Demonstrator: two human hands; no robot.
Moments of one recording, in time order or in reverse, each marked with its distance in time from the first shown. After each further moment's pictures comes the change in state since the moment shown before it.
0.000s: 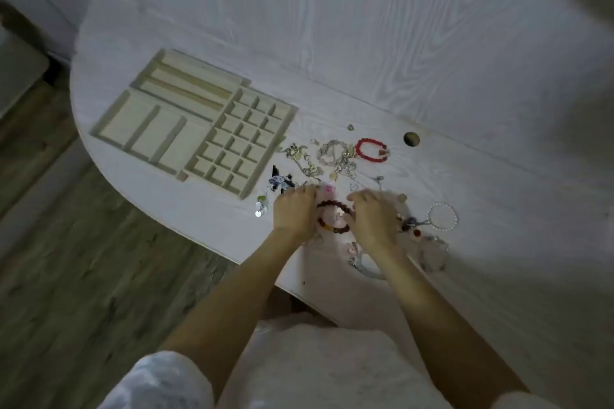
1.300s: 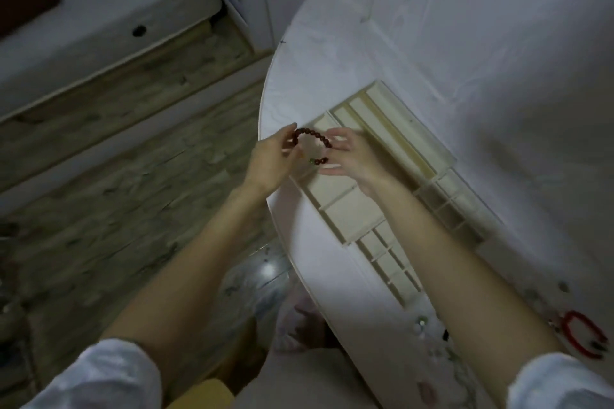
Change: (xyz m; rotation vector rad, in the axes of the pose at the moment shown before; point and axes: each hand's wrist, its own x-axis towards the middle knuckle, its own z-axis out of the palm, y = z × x) left_hand 0.058 -0.370 -0.142 -0.758 0.471 -0.440; right_hand 0.224 -0.392 0.005 1.040 -0.665 -0.089
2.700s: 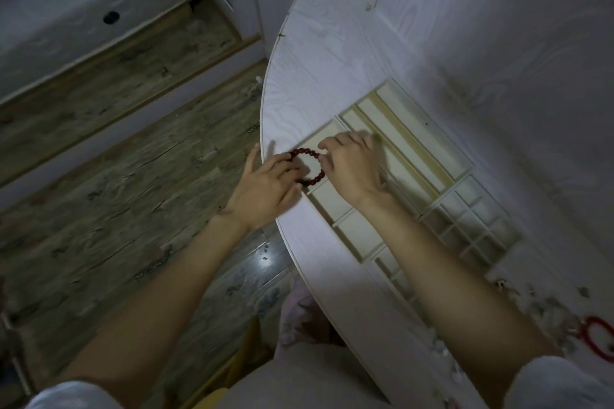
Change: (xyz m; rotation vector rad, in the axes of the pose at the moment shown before) left_hand 0.011 -0.079 -0.012 0.637 -0.113 0.661; right_hand 0.050 0.024 0.024 -1.240 0.280 -0.541
